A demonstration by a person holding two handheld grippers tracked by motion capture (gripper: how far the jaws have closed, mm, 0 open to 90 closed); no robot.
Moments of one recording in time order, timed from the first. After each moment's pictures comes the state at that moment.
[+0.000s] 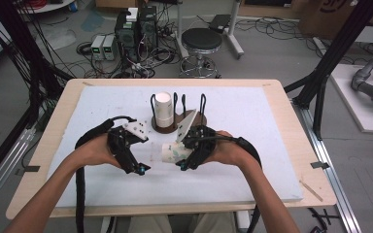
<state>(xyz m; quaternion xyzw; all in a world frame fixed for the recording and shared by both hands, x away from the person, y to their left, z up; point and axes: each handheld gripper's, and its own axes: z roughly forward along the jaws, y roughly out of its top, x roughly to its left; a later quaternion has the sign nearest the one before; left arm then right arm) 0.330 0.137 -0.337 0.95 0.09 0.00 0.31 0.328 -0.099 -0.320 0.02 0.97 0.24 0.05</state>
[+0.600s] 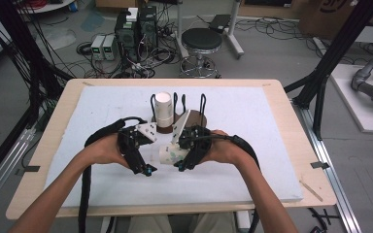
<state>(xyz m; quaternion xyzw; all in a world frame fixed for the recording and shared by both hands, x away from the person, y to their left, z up) 0.334 0.111 -0.341 0.96 0.07 0.00 0.29 0.332 -0.088 -0.324 0.01 0.98 0.21 0.03</state>
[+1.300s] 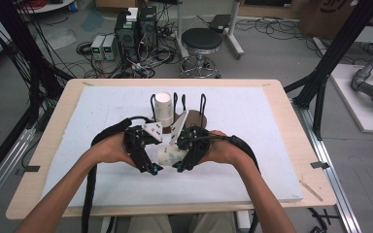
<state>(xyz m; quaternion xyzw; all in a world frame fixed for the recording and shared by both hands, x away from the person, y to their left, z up) 0.336 0.100 -0.341 0.95 0.06 -0.01 0.30 0.331 -0.085 -0.326 0.00 0.98 0.21 0.03</state>
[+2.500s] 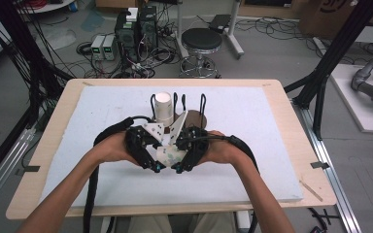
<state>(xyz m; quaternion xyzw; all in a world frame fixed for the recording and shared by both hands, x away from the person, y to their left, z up) 0.338 0.098 -0.342 0.95 0.04 -0.04 0.31 0.332 -0.082 -0.327 -0.01 0.97 0.22 0.02</state>
